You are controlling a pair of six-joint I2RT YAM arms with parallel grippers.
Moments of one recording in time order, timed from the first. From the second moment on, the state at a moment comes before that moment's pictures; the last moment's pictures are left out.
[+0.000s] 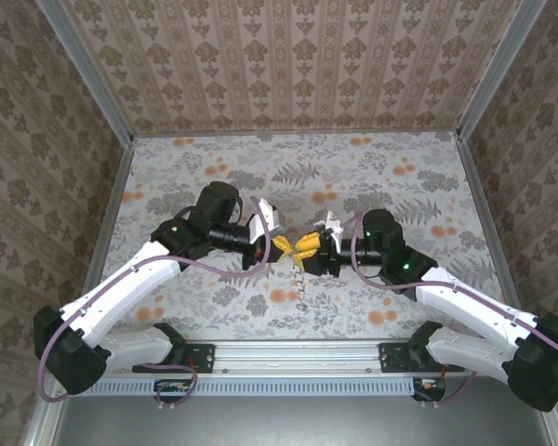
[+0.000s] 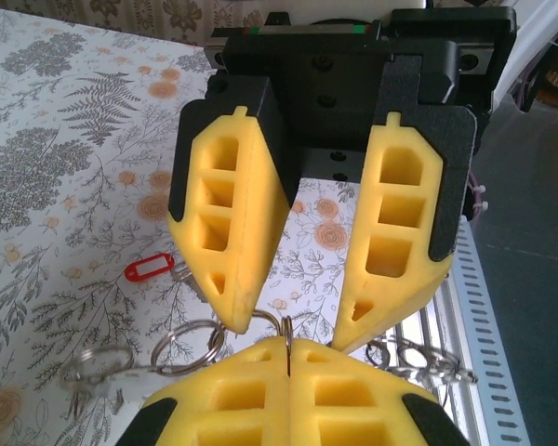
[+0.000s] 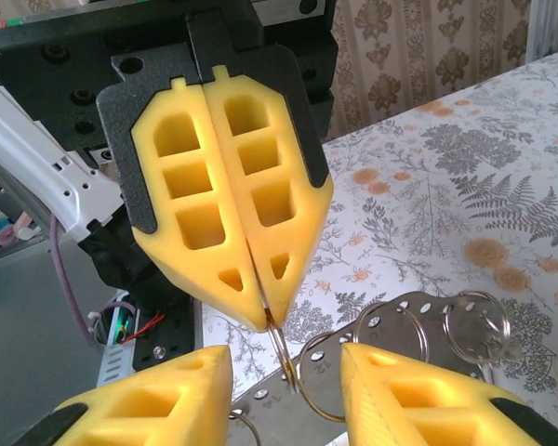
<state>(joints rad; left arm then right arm) -0.74 1.15 1.02 -0.54 0.78 0.34 0.66 1.02 0.64 0.12 -0.68 0.10</state>
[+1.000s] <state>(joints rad) -0.74 1.15 1.02 -0.55 0.80 0.34 0.67 1.05 0.65 0.14 -0.71 0.08</state>
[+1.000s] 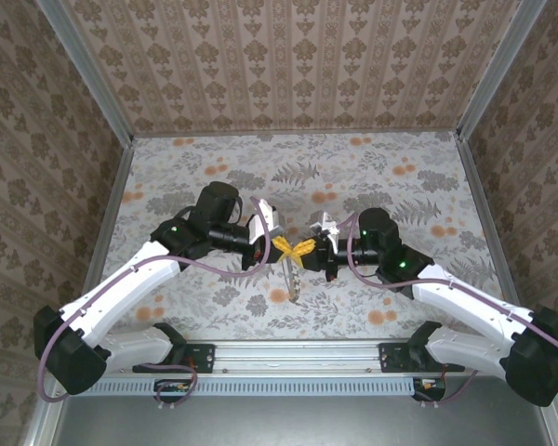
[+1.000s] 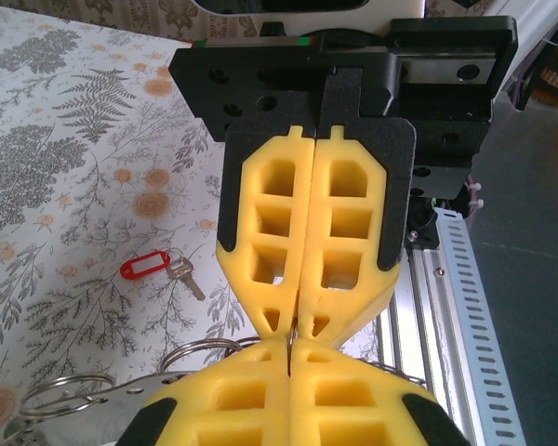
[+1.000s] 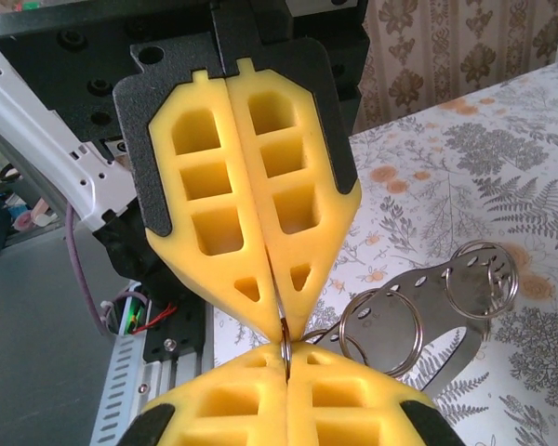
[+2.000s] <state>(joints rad) -0.67 1.01 0.81 -0.07 0.94 0.10 0.65 1.11 0.50 0.89 -0.71 0.48</state>
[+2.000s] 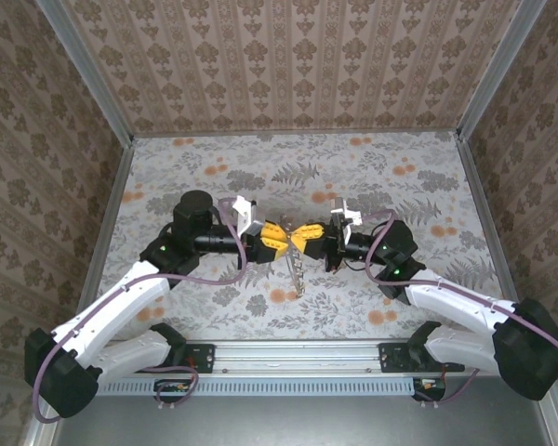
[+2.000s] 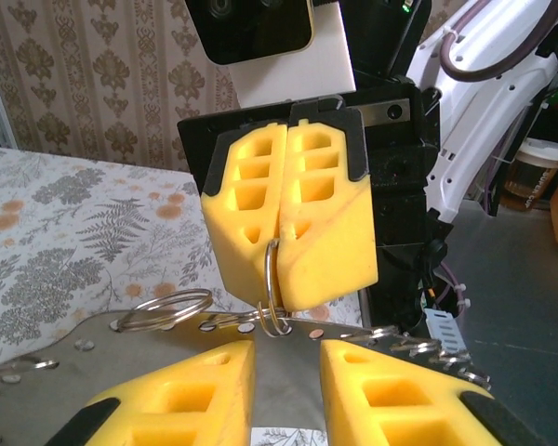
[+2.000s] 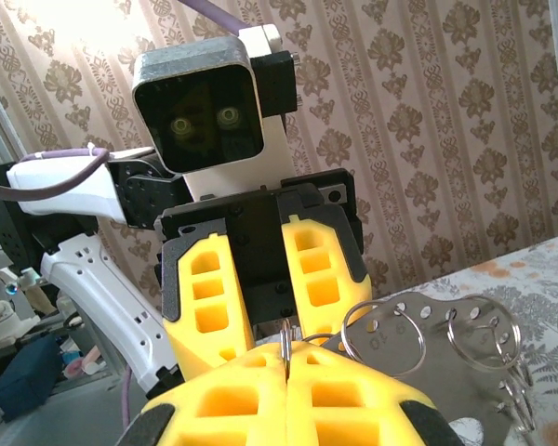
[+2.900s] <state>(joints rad) -0.66 1.05 0.82 -0.01 0.99 0.07 0.65 1.11 0.50 0.86 -0.73 0.43</state>
